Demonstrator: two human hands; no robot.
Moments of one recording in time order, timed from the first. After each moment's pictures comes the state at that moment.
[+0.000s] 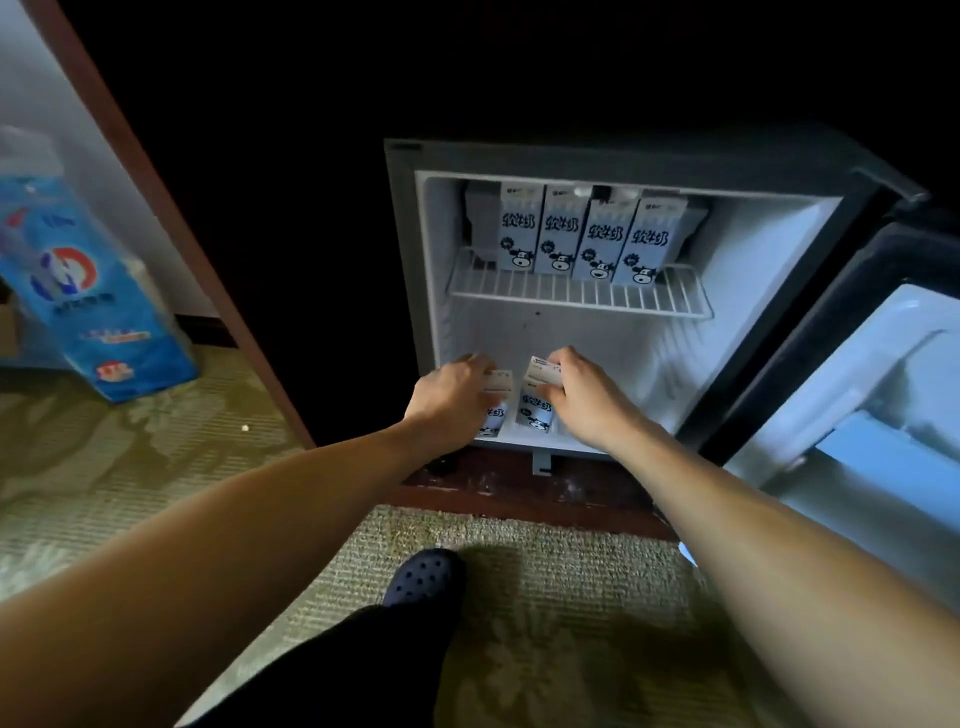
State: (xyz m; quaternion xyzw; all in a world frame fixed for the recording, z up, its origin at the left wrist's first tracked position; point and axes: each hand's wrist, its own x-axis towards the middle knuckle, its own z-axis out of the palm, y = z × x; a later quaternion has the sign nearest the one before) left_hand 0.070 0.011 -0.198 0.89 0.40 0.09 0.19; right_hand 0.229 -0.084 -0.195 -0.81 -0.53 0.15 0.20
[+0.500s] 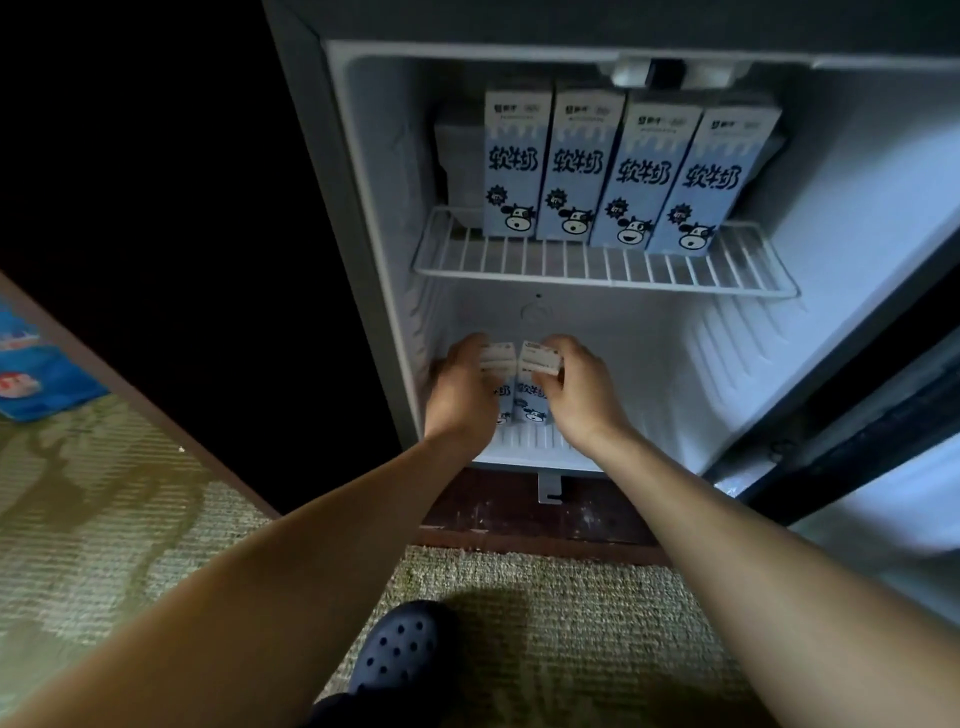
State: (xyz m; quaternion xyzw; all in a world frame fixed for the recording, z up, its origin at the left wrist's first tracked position) left_hand 0.147 0.071 -0.311 0.79 0.47 0.22 0.33; right_hand 0.272 -0.008 -0.300 -0.82 -0.44 0.13 0.34
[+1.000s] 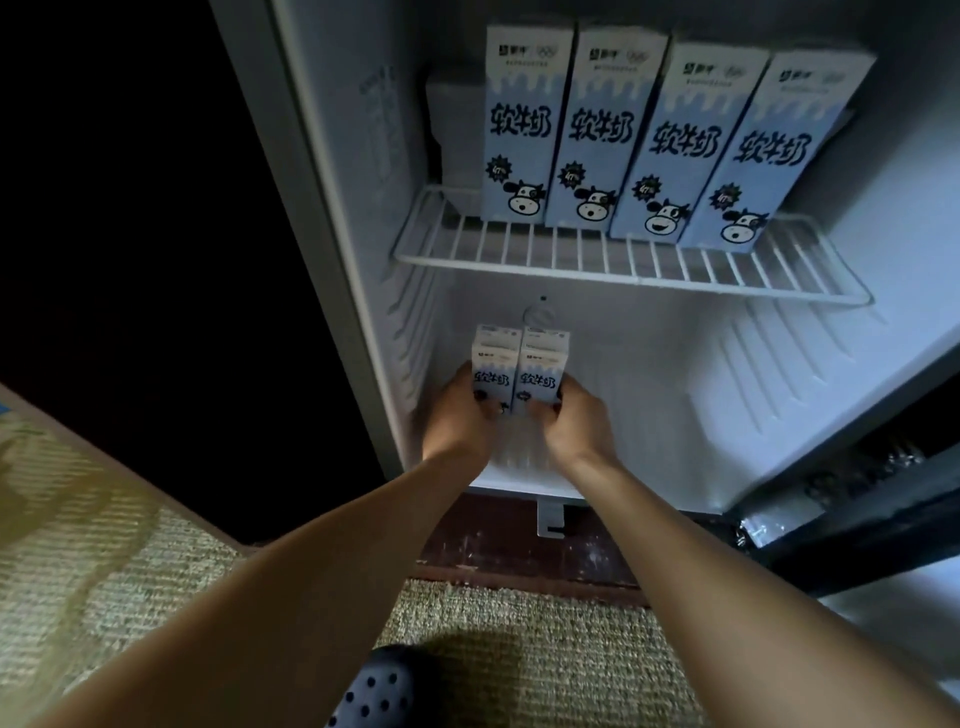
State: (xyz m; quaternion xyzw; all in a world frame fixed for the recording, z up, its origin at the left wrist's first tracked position) left_hand 0.175 0.093 -0.368 0.72 0.49 0.24 0.42; right_hand 0.286 0.016 -0.366 -0.81 -0.35 0.22 0.41
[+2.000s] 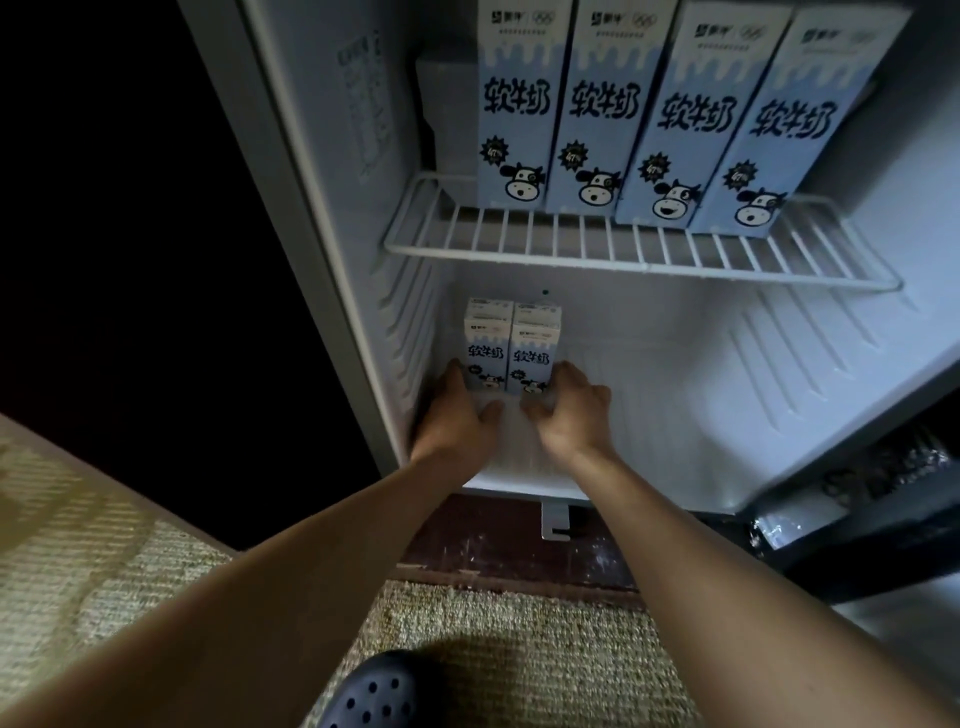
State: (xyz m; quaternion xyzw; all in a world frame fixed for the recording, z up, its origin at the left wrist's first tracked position) left_hand 0.167 0.108 -0.385 0.77 0.50 0.16 0.36; right_hand 0.305 0.039 -0.403 -0.84 -0.41 0.14 0.32
